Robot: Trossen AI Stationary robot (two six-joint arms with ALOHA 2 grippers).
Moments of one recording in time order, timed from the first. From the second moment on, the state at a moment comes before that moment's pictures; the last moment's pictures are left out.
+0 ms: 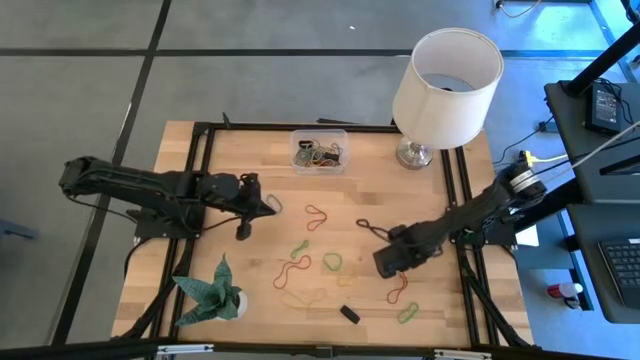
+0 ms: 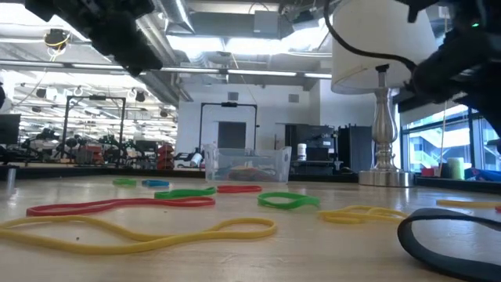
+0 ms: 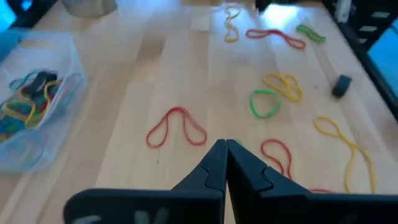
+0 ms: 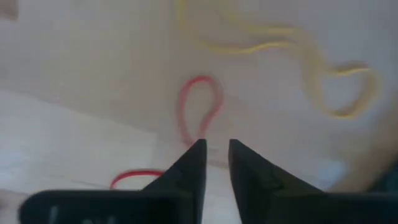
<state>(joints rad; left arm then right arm) -0.04 0.87 0.58 -0.26 -0.02 -0.12 0.46 1.61 1.00 -1.00 -0.14 1.66</state>
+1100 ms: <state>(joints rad) -0.04 0.81 0.58 -0.37 0.03 -0.08 0.52 1.81 1.07 -0.87 -0.04 1.75</state>
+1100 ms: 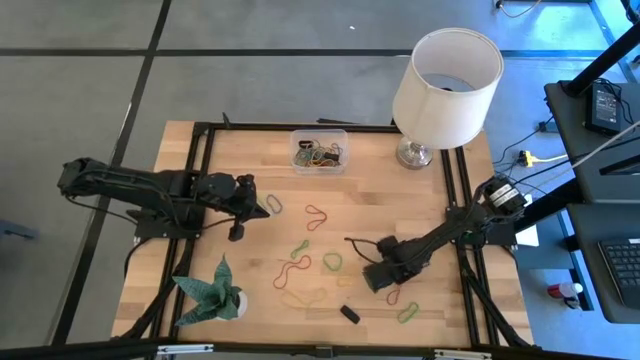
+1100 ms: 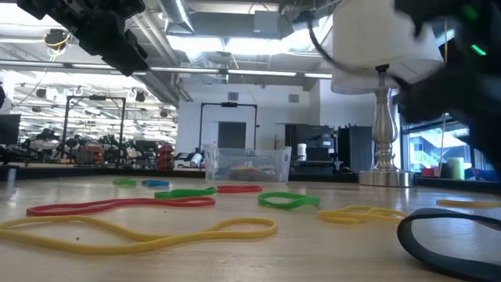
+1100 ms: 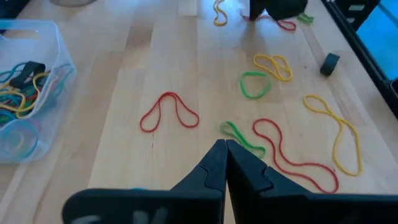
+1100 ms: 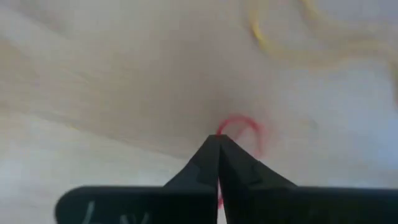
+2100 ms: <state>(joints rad) 0.13 0.67 0.58 -0.52 -0.19 0.10 -0.08 1.77 1.73 -0.65 0.56 0.44</state>
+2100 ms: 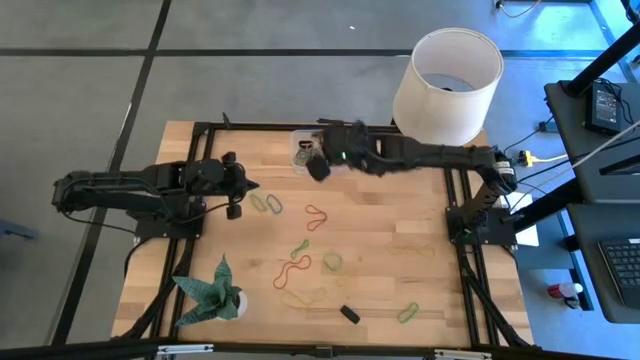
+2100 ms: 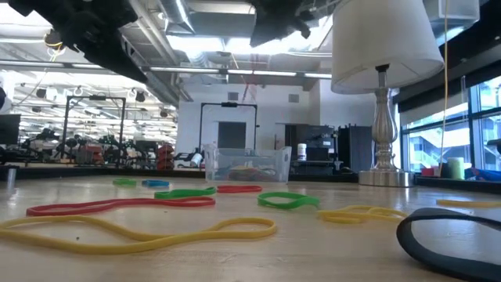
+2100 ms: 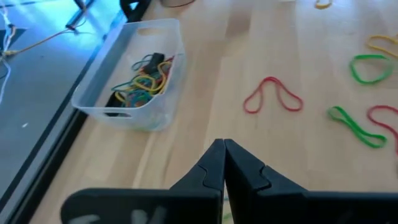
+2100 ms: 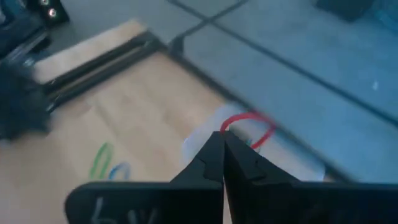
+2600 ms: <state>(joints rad) 0.28 0.67 0.58 -0.52 -0.18 0.11 -0.33 2.03 1.73 -0.54 0.37 0.23</state>
